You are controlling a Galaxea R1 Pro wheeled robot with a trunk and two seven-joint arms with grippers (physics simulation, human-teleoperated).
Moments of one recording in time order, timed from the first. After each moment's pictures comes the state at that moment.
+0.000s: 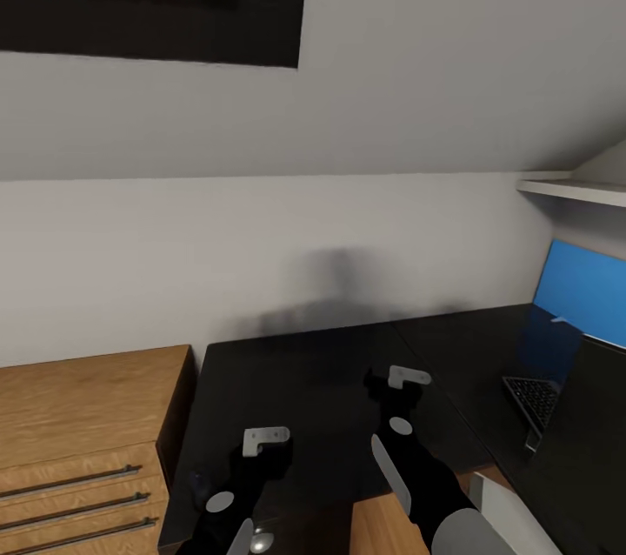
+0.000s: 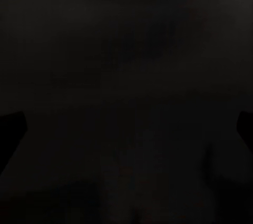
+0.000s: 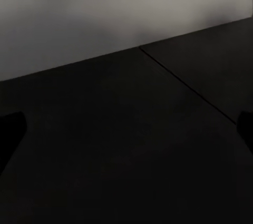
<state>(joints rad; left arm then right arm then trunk) -0.19 -0.10 -0.34 -1.13 0.26 0.23 0.25 -0.53 0.13 0.20 -0.76 -0.15 -0.07 -0.46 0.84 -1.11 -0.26</state>
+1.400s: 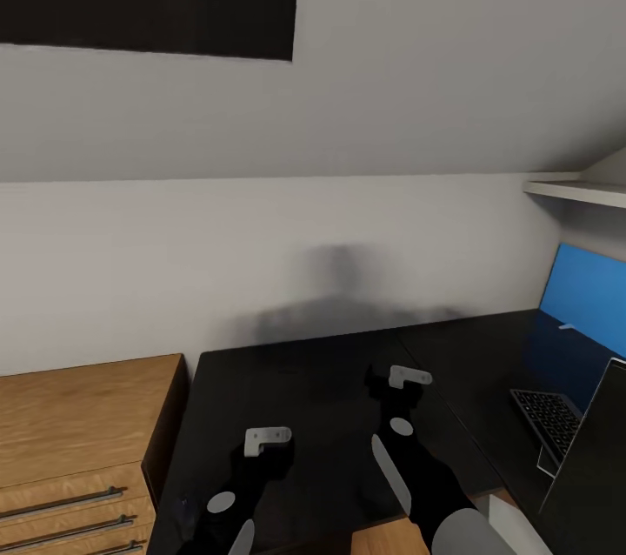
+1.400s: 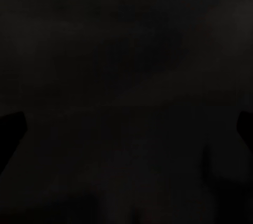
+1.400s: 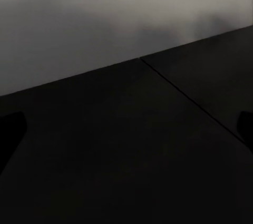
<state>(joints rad) -0.19 -0.10 -0.35 -1.13 0.26 0.22 0.25 -0.53 0.13 0.20 -0.76 -0.15 -0.08 -0.46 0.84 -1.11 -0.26</state>
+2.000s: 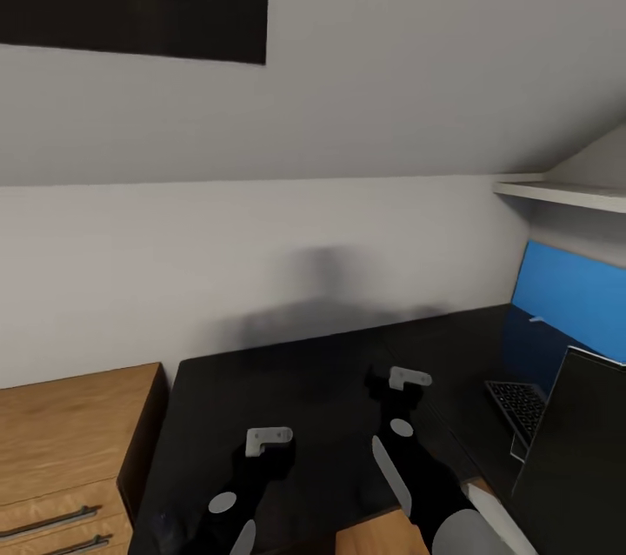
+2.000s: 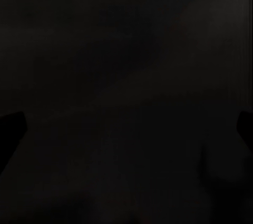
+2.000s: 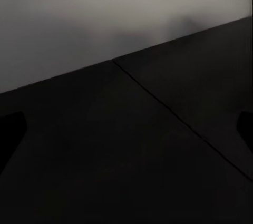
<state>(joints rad) -0.19 -0.10 -0.36 -1.13 0.26 0.22 0.25 -0.53 0.13 0.20 -0.75 -0.15 -0.08 -0.46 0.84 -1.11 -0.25</state>
